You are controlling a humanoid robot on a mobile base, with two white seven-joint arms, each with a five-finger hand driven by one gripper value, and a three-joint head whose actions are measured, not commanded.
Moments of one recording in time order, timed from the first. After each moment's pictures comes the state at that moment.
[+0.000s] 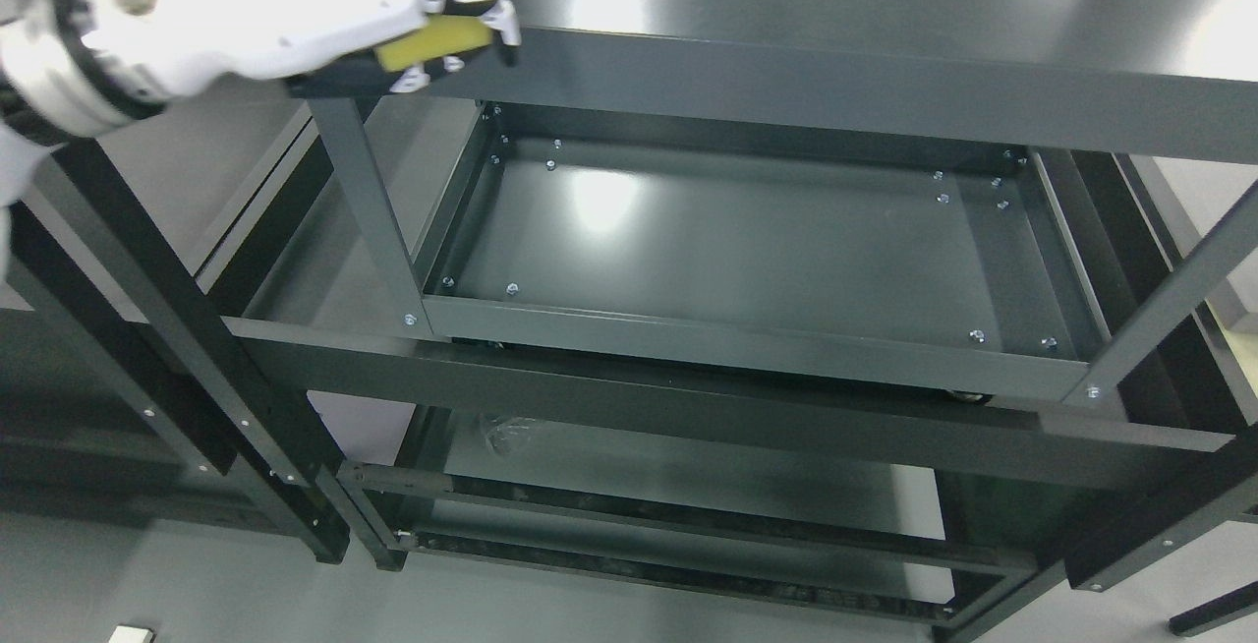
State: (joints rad) left arm -1.04 0.71 -0.29 -1.62 -0.35 -0.79 -0.40; right arm -0.08 0.00 -0.21 0.00 -0.12 0.00 -0.07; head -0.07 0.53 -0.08
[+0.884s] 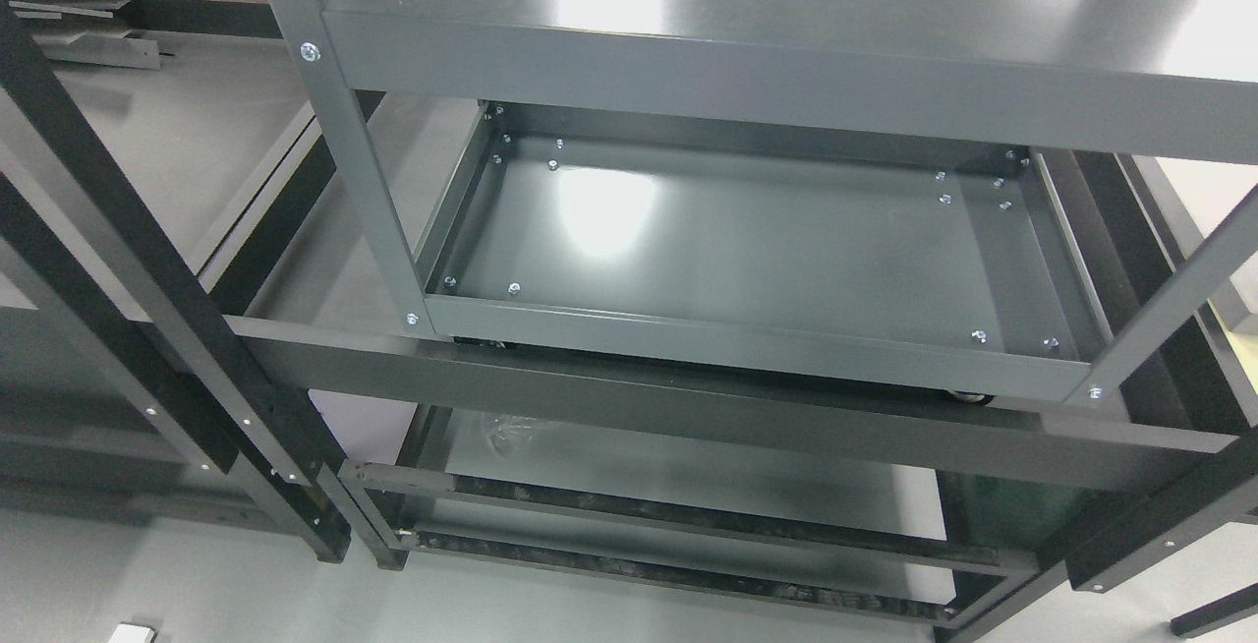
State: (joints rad) left arm -1.45 0.44 -0.32 -1.58 -0.39 -0.76 -0.38; right arm -0.08 0.00 -0.21 0.00 -0.12 0.00 -0.08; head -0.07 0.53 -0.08
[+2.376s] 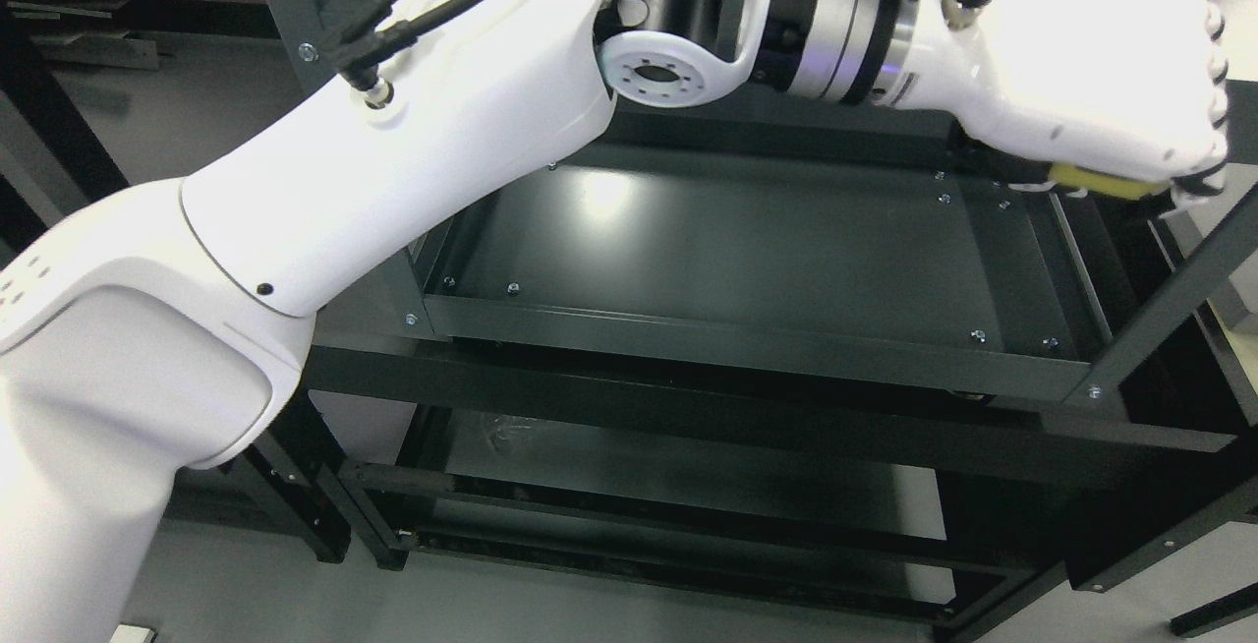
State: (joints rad) left arm -1.68 0.04 -1.09 -1.17 -0.52 -0.76 -0.23; right arm -0.08 0.00 -0.21 0.00 -0.12 0.00 -0.07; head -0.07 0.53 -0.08
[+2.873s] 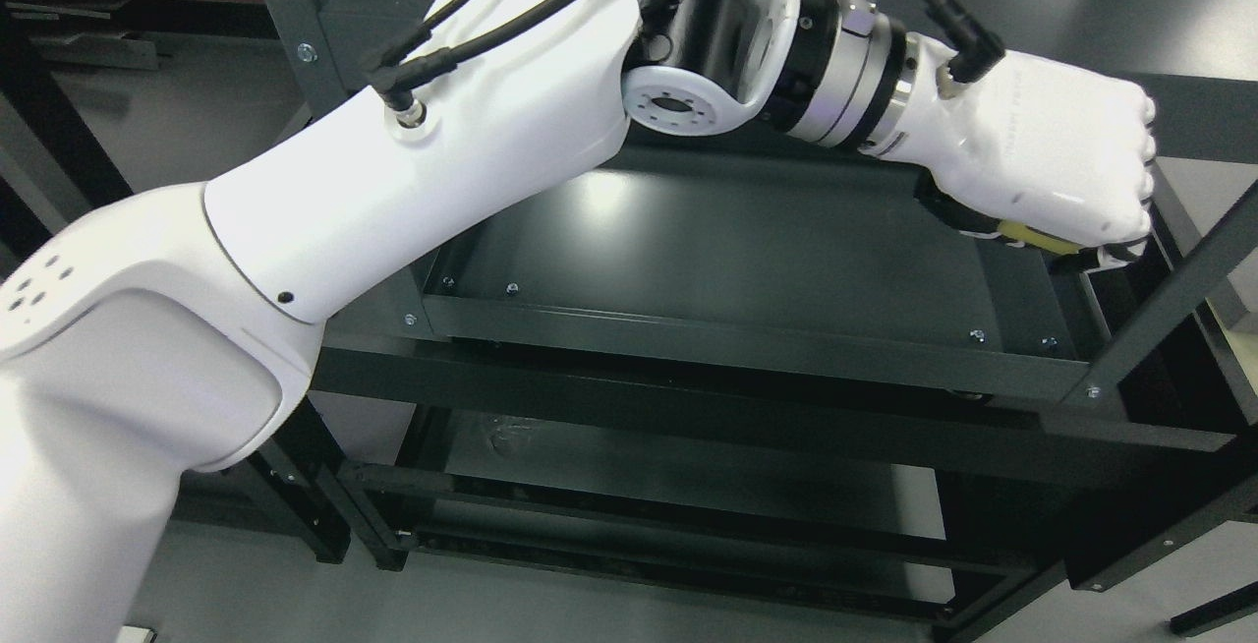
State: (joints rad) left arm -1.67 0.04 -1.12 -1.17 -0.54 -0.78 -0.32; right arm -0.08 0.00 -0.21 0.00 -0.12 0.00 -0.07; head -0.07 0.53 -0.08
